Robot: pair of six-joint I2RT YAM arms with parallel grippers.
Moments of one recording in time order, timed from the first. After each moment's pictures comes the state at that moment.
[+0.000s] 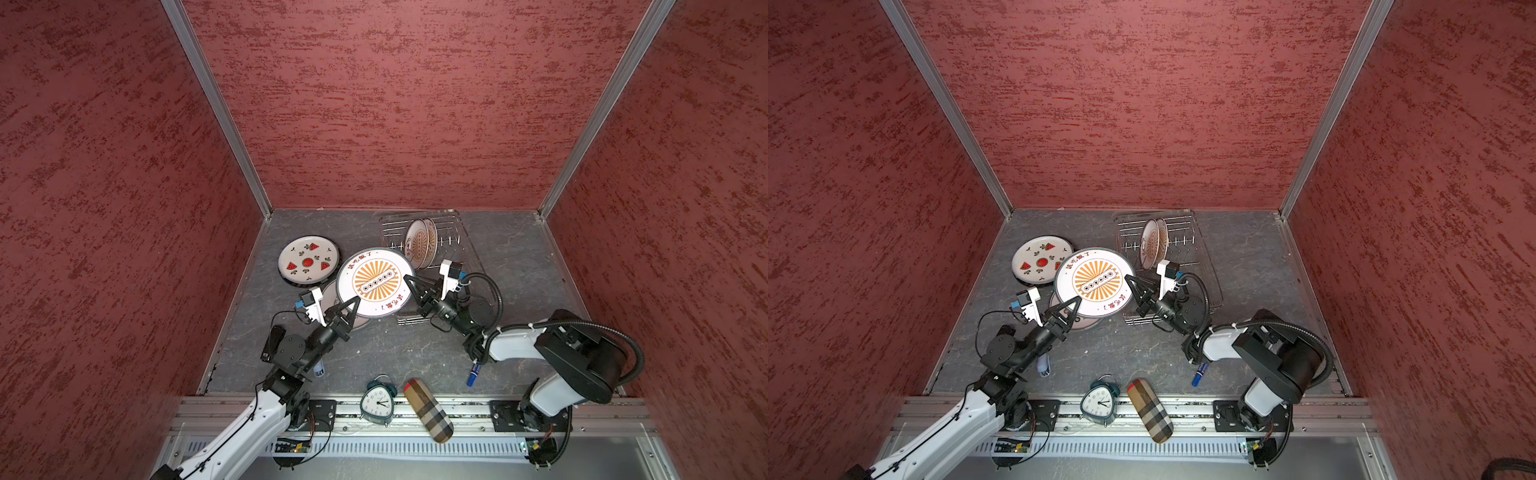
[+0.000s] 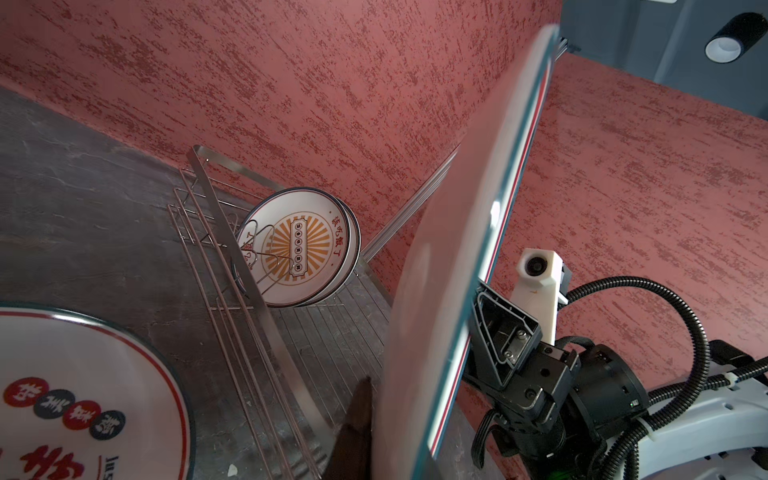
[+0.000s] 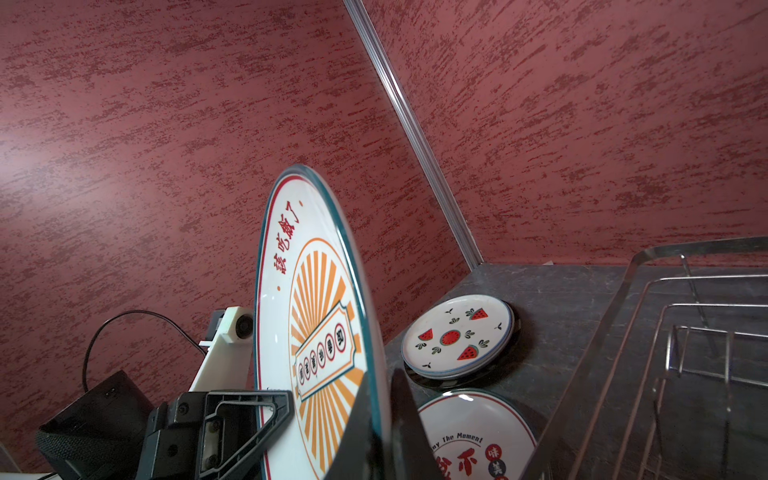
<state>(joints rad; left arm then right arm) -0.51 0.47 0.01 0.61 0.16 -0.81 0.81 1.58 0.46 1.45 -0.13 0.57</state>
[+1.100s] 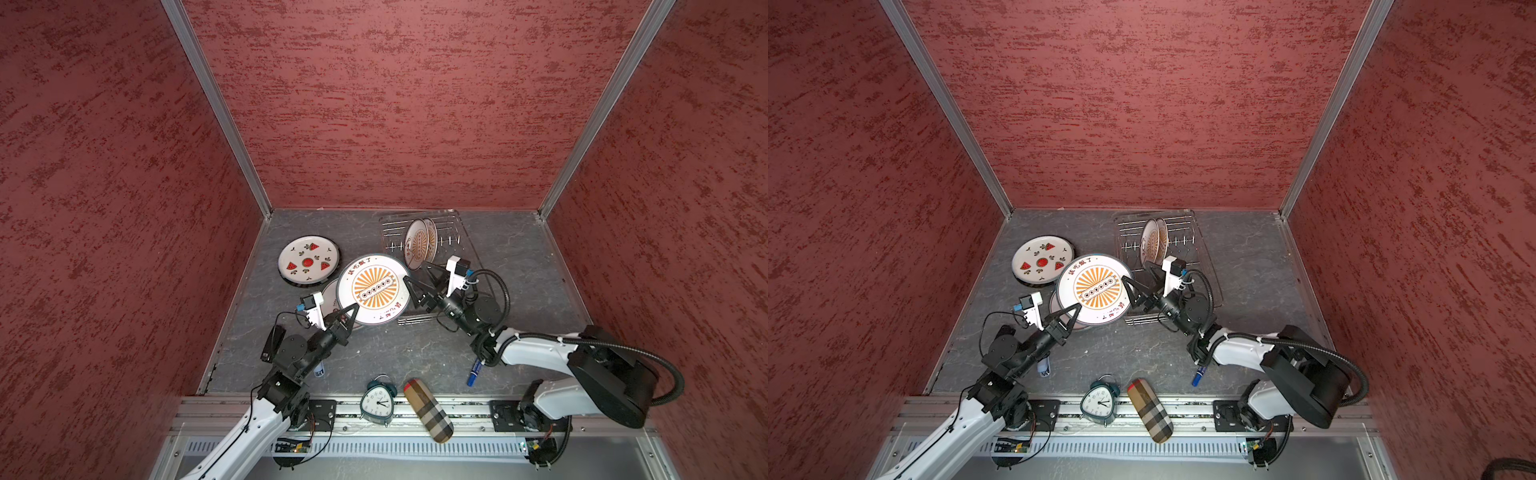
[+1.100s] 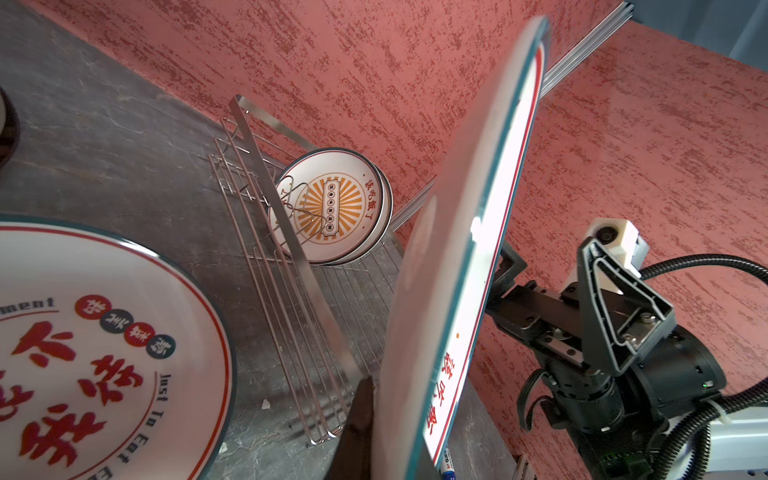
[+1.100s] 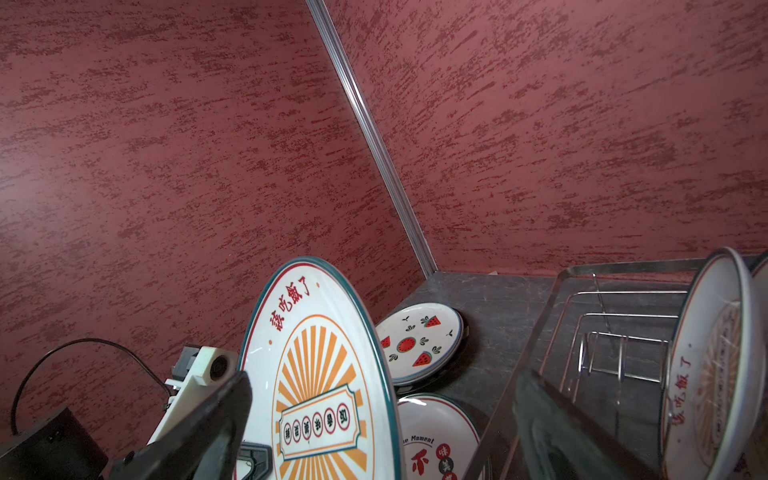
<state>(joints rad) -0.49 0.30 0.01 0.31 0.15 -0.84 0.81 1.38 0.46 1.19 -0.01 0.46</state>
